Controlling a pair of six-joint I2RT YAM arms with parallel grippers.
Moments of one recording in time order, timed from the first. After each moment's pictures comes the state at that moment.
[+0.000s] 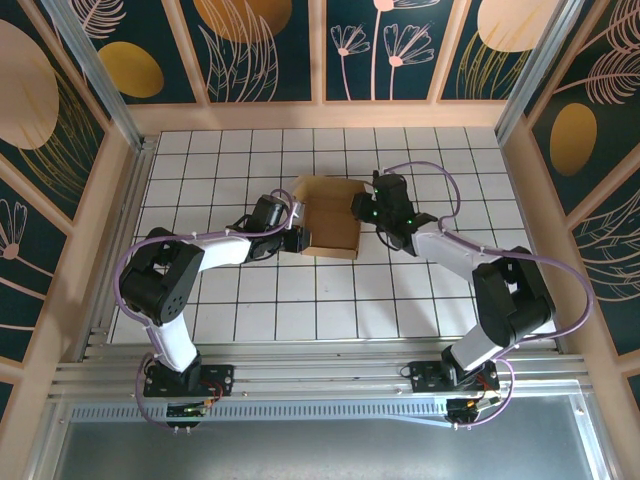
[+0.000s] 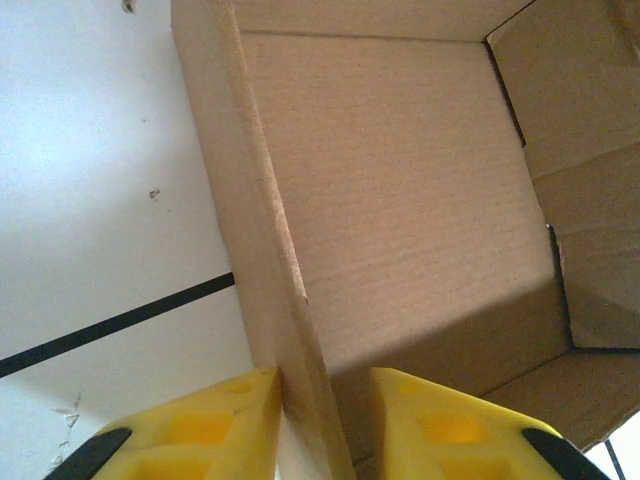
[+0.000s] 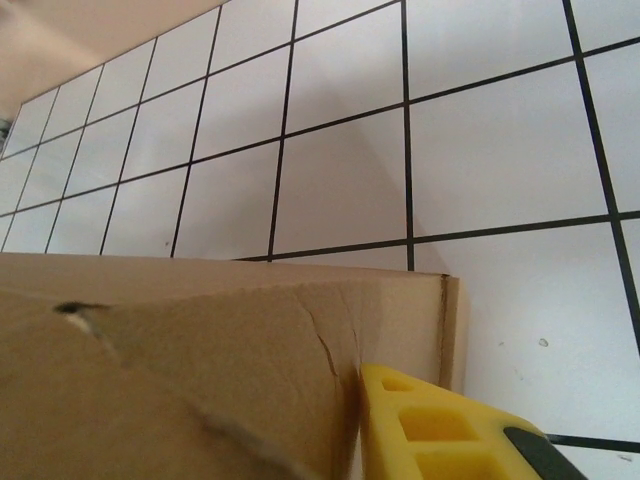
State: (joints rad) left arm -0.53 1.80 0.91 0.08 0.28 -0.40; right arm 0.52 1.57 0.94 0.02 0.02 0.60
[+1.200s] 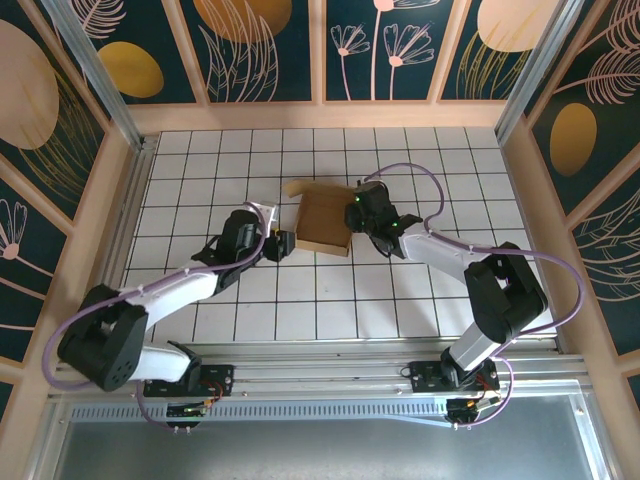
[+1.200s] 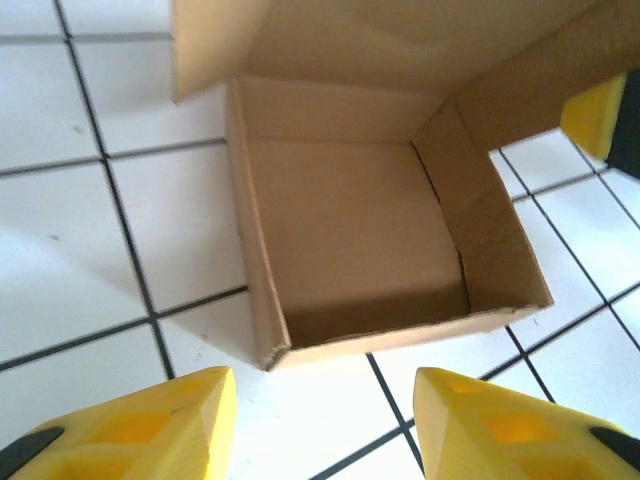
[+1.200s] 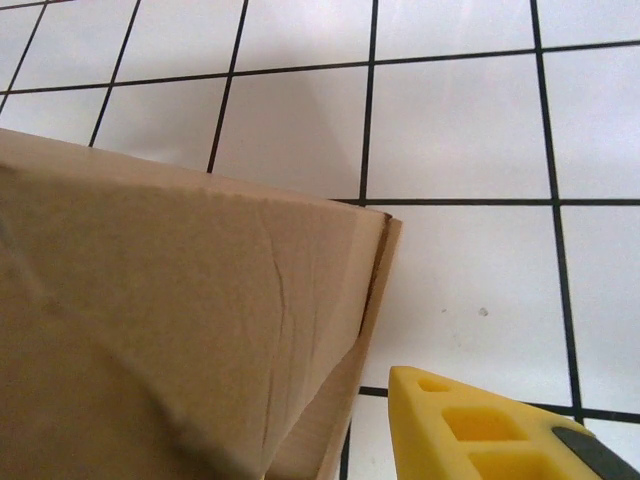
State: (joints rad) left arm -0.54 1.33 0.63 0.15 0.09 -0.33; right arm 0.62 1.60 0.98 -0.10 0.22 0.44
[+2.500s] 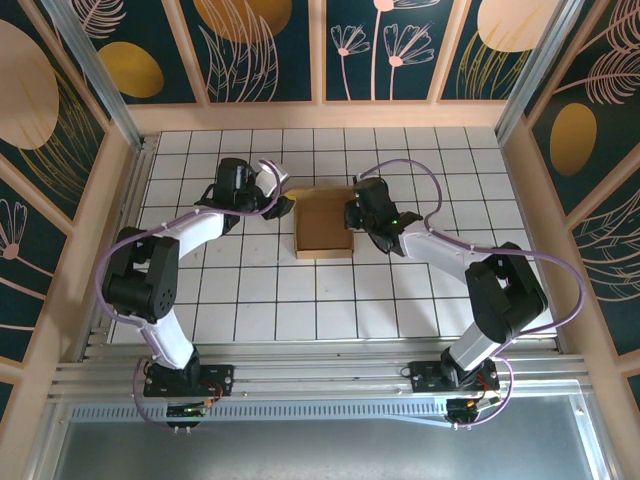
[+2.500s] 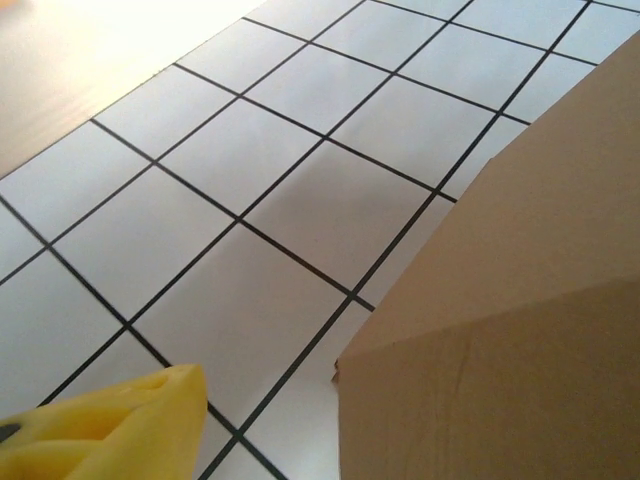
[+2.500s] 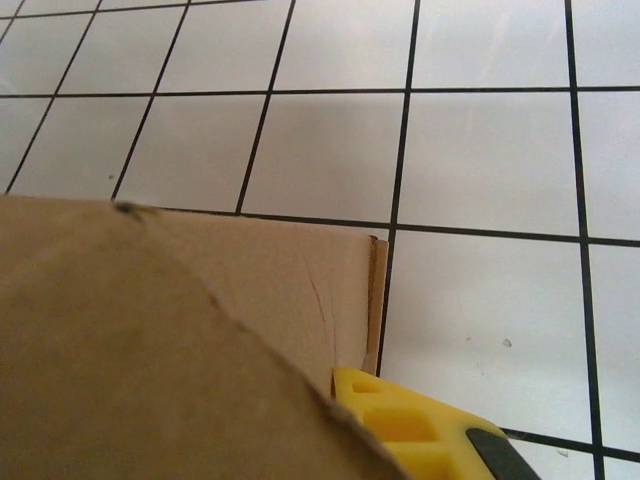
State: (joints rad) left arm -0.30 1.78 1.08 0.12 0.47 0.36; right arm 0.62 1.60 1.01 -0.09 0.17 0.39
